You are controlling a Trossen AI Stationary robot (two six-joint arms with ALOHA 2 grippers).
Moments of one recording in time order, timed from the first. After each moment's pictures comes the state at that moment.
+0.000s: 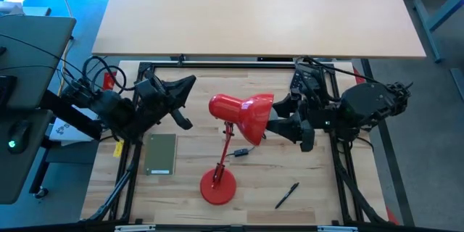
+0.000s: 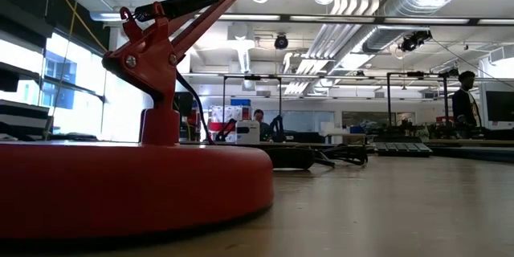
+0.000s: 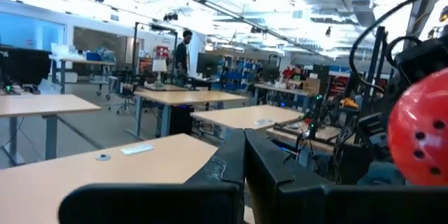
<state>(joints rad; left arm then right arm) -0.51 1.28 1.39 0.48 -1.16 0.38 0.48 1.52 2.08 -0.63 0.47 0.67</state>
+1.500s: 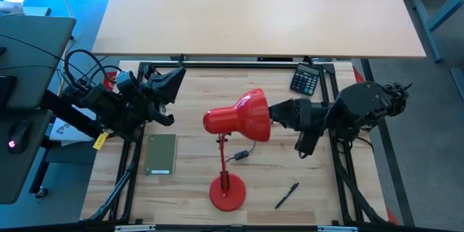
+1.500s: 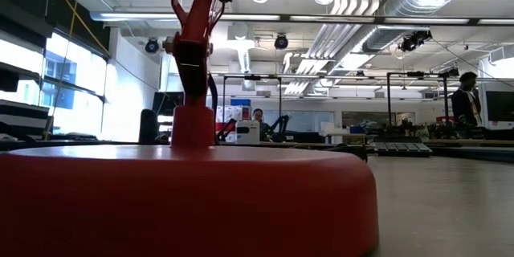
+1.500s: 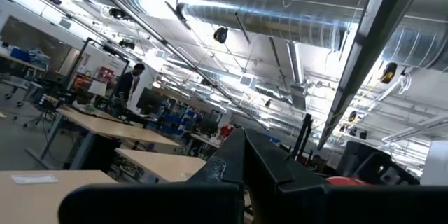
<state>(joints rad) -0.51 1.28 1.39 0.76 -0.95 0.29 0.47 1.53 2.08 -0.60 0.47 -1.88</state>
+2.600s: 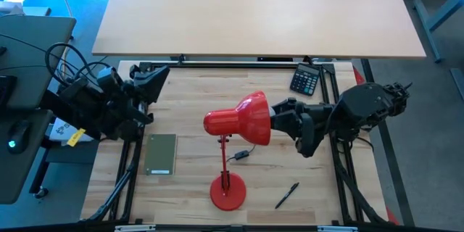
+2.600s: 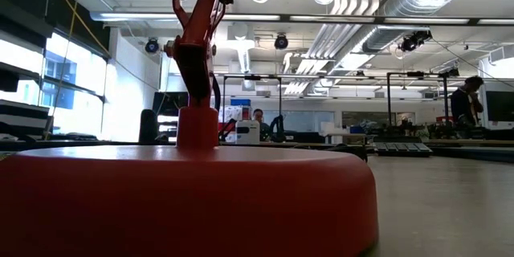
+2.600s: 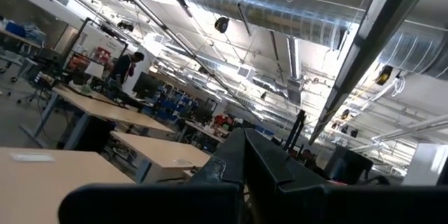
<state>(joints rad) -0.62 1.19 1.39 0.71 -1.04 0.29 0.49 1.53 2.08 -0.61 0.45 -2.19</state>
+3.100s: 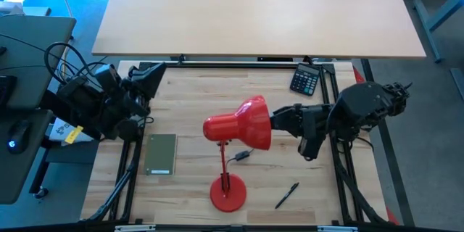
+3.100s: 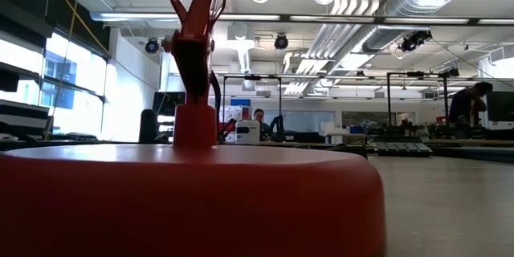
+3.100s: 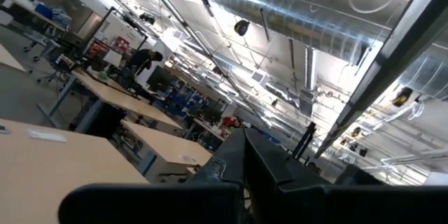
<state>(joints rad) -0.62 1.19 1.39 0.77 -1.12 0.25 0.48 1.53 2.08 -0.61 0.36 -1.99</state>
